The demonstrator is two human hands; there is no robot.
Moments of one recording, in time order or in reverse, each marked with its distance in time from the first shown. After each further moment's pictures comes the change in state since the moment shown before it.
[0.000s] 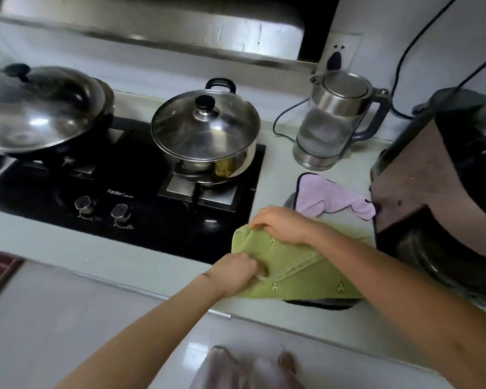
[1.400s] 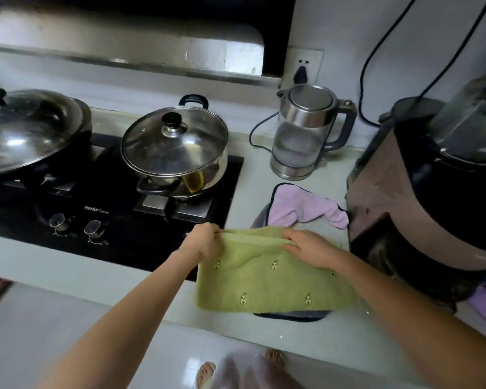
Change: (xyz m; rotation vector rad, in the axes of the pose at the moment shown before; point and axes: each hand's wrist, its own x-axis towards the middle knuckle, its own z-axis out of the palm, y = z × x) left_hand 0.045 -0.013 -0.053 -0.409 0.260 -0.590; right_hand -0.090 0.080 0.023 0.252 0.084 0.254
